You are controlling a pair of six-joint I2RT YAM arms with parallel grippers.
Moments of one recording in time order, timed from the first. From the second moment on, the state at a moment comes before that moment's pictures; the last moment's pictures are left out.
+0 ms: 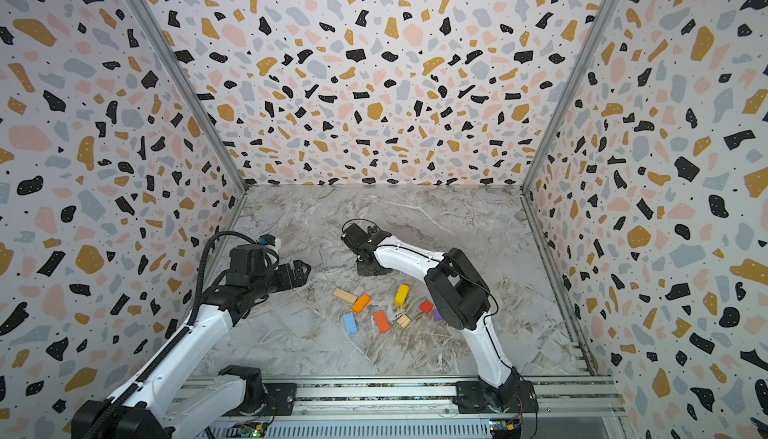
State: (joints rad) left arm -0.14 0.99 0.65 -0.45 0.18 -0.33; right arm 0.86 2.14 1.67 -0.79 0.24 0.71
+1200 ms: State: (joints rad) left arm -0.14 0.99 0.65 -0.44 0.18 -0.33; right arm 0.88 2.04 1.55 -0.73 0.32 0.60
